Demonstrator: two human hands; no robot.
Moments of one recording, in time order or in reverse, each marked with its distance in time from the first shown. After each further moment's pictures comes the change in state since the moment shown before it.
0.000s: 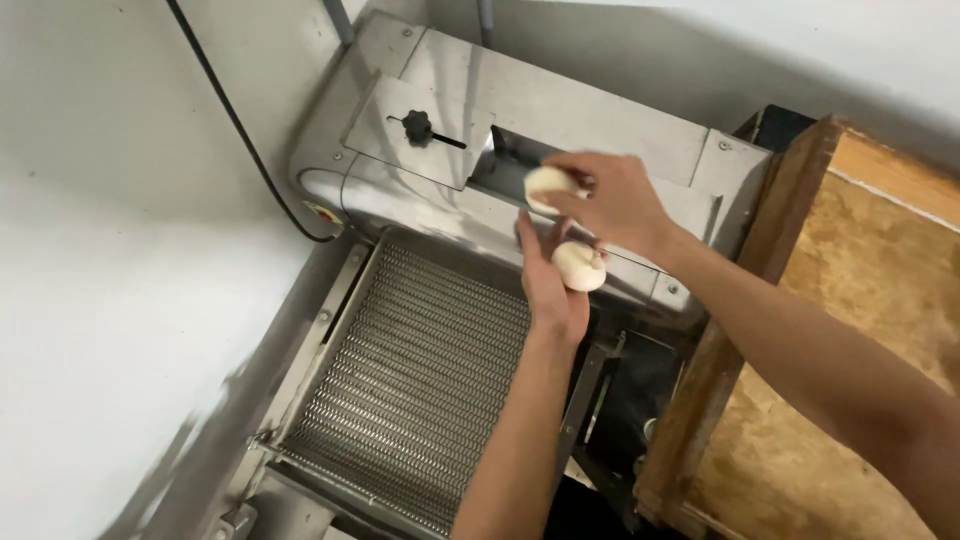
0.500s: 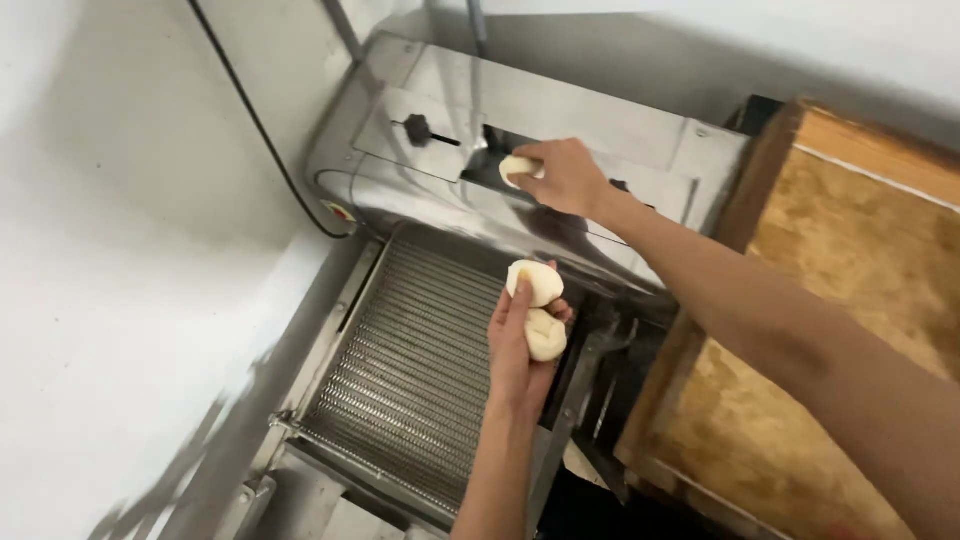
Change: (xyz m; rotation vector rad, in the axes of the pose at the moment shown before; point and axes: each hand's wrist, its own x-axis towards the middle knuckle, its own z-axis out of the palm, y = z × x) left_hand -0.085 -0.008 -0.067 0.069 -0.153 0.051; right_hand 0.024 0.038 0.030 -0.101 0.054 -0.169
